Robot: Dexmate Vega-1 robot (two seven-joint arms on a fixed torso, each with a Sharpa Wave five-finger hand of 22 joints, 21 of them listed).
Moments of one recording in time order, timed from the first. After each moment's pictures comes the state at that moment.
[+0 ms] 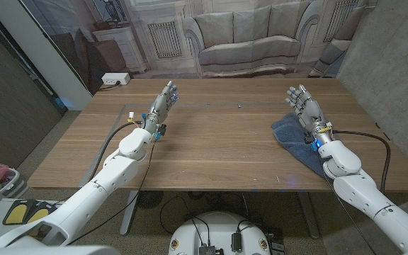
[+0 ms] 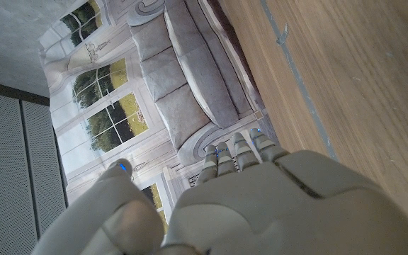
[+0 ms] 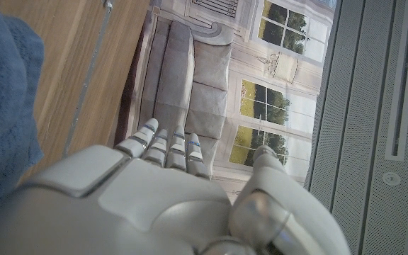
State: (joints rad) left arm 0.91 0.56 0.39 -1.50 -0.55 -0.26 0.07; left_hand 0.31 -0.04 0.24 0.09 0.31 0.04 0.02 0.21 0.19 0.04 -0.04 0.21 0.19 -0.02 -0.02 0.19 0.18 -0.02 -0.03 0.20 0.18; right arm -1.13 -0.66 -0.22 -1.56 0.69 0.48 0.03; right_hand 0.24 0.05 0.29 0.00 0.17 0.17 0.06 0.20 0.19 0.21 0.09 0.23 0.19 0.09 0.05 0.20 0.18 0.14 -0.03 0.22 0.18
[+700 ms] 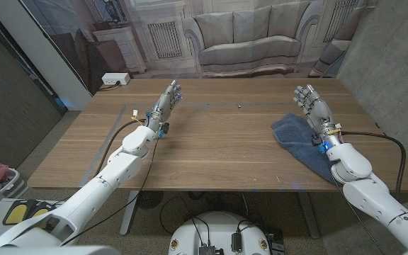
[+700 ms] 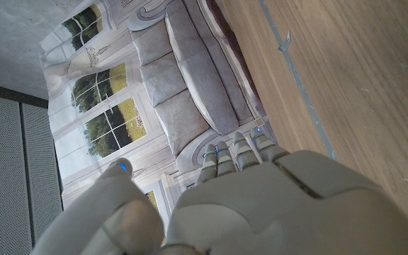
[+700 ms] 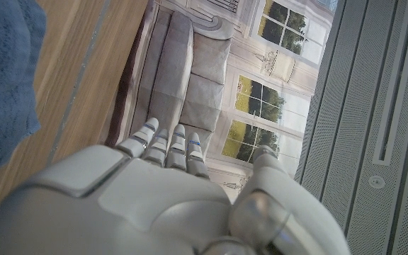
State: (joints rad) left arm 0.86 0.53 0.41 -1.43 -0.55 -0.27 0.02; left_hand 0.31 -0.04 0.24 0.09 0.31 0.05 0.01 0.21 0.19 0.05 -0.04 0.21 0.19 -0.01 -0.01 0.19 0.18 -0.02 -0.03 0.20 0.18; right arm -1.23 -0.72 -0.15 -1.65 0.66 0.49 -0.02; right_hand 0.24 0.05 0.29 0.00 0.17 0.18 0.06 0.20 0.19 0.21 0.10 0.23 0.19 0.09 0.05 0.20 0.18 0.14 -0.03 0.22 0.18
